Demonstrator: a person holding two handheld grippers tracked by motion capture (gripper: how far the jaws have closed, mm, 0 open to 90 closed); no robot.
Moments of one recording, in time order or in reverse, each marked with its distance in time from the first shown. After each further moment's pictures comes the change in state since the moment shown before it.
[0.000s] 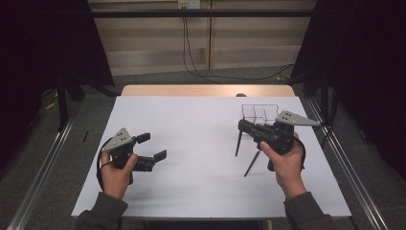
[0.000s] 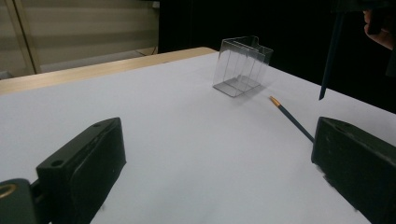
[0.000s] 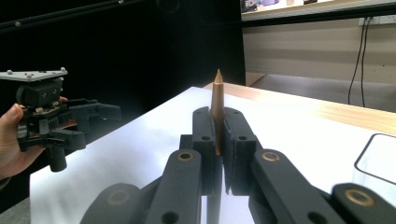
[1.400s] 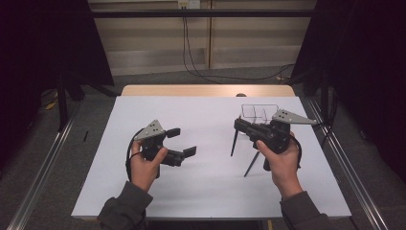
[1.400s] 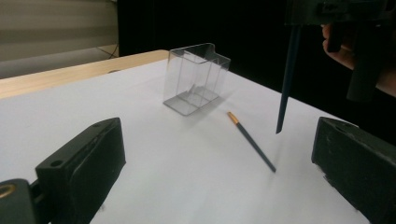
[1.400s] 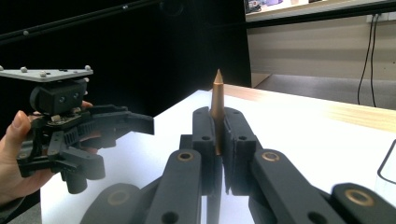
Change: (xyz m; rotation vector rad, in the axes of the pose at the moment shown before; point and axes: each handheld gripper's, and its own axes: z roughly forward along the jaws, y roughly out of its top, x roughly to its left) left arm -0.038 0.028 0.061 0.032 -0.140 0.000; right arm 0.007 0.004 0.008 -0.006 0.019 0.033
